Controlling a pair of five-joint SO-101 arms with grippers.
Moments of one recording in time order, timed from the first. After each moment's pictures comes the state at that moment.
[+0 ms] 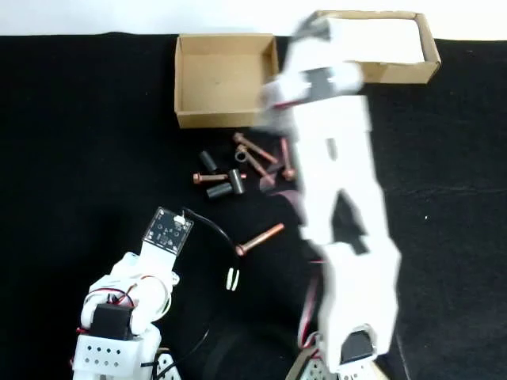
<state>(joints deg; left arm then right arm) 0.9 -99.6 96.3 72.6 -16.0 -11.3 23.5 -55.9 100.5 -20.4</state>
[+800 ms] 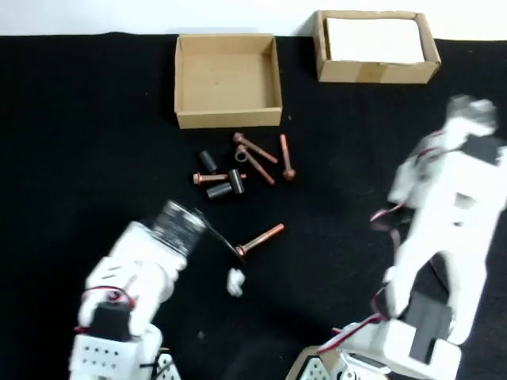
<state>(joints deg) -1.9 -92.7 86.4 57.0 -23.0 12.5 -7.8 11.0 85.4 1.1</state>
